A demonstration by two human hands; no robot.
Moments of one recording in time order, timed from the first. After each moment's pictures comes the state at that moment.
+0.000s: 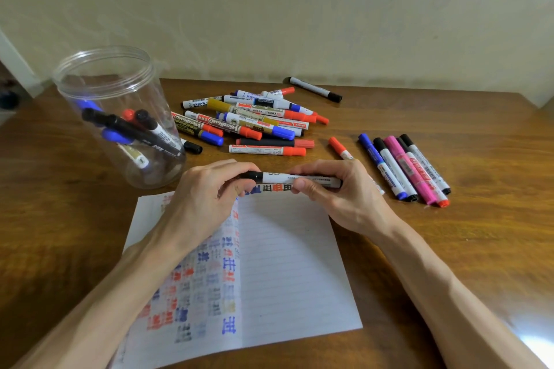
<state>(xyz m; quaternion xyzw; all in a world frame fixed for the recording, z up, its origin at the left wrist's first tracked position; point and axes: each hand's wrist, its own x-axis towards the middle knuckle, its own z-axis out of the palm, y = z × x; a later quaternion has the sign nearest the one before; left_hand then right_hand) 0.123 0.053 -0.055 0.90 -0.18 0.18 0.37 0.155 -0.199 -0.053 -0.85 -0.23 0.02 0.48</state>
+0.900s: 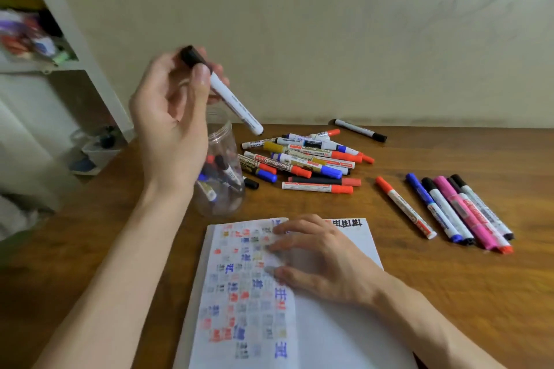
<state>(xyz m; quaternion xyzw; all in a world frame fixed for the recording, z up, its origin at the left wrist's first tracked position) 0.127 0.098 0.087 0.69 -0.13 0.46 0.55 0.129 -0.125 -0.066 -0.85 -0.43 0.03 0.31</state>
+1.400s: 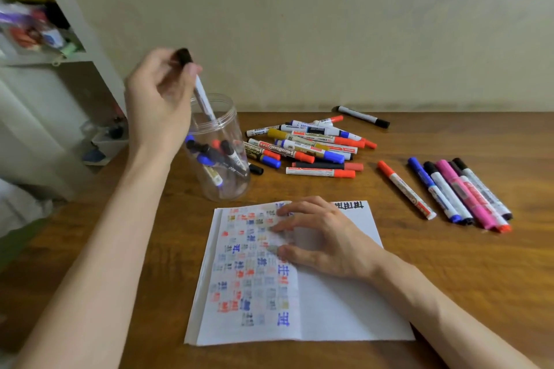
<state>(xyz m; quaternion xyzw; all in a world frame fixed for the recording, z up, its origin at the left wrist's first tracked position) 0.147 0.147 0.082 0.77 -0.01 0.43 0.47 0.128 -0.127 -0.058 -0.85 -0.41 0.07 0.31</state>
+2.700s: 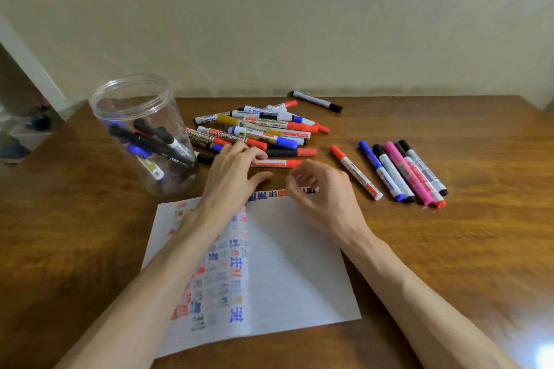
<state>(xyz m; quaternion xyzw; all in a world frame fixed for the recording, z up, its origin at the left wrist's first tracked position) 0.177 0.028 -0.060 0.97 -0.05 0.14 0.20 0.150 -0.163 -0.064 -0.89 -0.17 -0.12 0.40</state>
